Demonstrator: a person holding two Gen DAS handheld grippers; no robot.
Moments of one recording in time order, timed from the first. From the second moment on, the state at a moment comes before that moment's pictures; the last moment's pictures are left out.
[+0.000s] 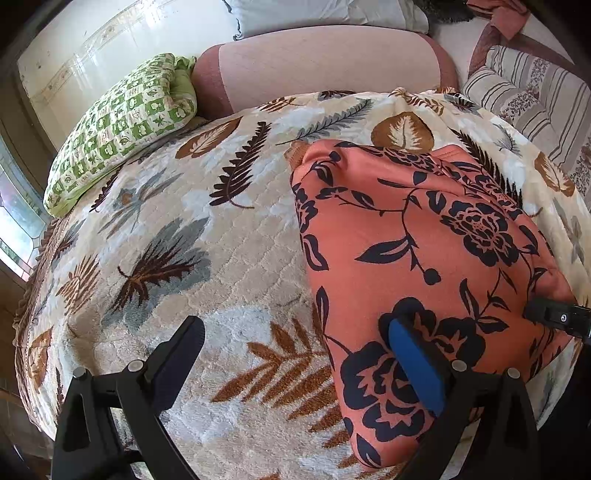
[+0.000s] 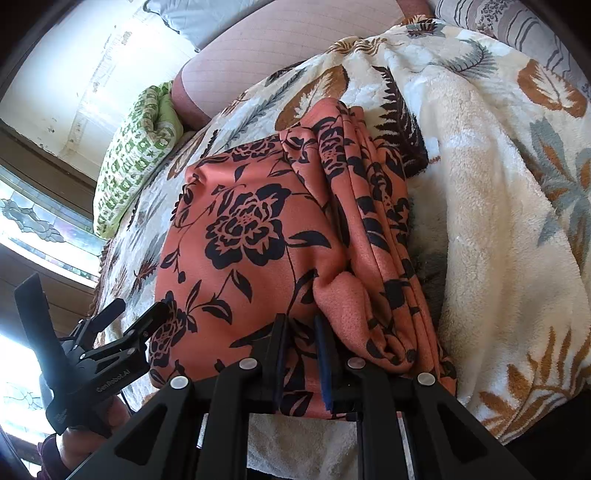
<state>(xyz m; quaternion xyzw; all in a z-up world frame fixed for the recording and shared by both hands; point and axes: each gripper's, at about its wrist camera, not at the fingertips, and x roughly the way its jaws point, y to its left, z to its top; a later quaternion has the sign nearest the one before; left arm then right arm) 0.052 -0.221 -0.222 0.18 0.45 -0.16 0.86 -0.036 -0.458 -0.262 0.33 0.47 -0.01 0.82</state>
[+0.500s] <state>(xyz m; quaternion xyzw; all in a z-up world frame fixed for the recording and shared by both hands) 0.061 -0.221 -0.211 0.17 0.44 -0.16 0.87 -0.014 -0.462 -0.231 0.33 0.46 -0.02 0.82</state>
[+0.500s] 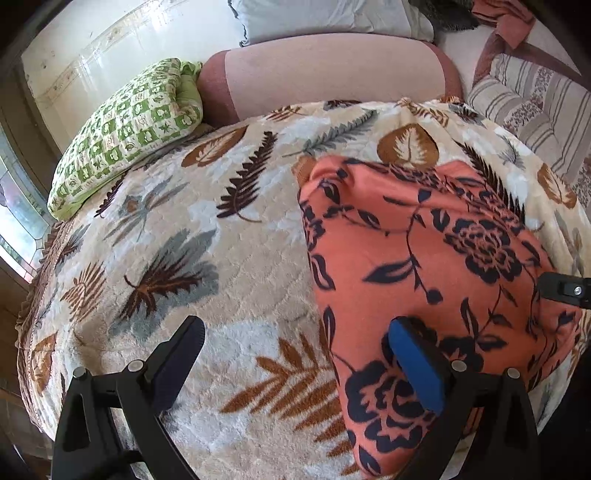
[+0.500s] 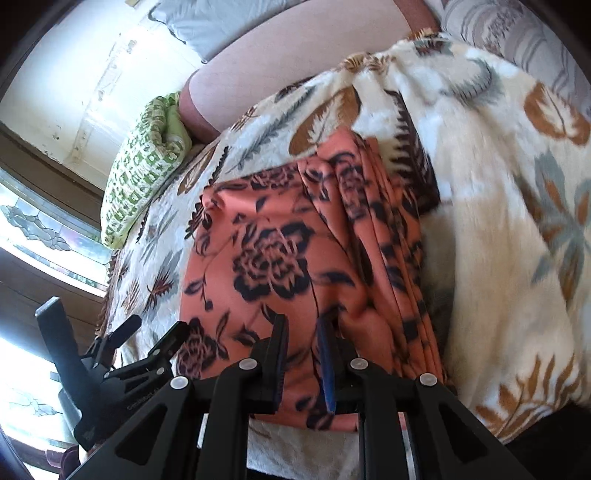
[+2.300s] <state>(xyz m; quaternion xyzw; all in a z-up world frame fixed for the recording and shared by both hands) 0.057 -0.241 -0.133 0.14 0.37 -0.19 0.90 -0.026 -0.472 -0.192 0.35 0.40 -0.04 0.85</state>
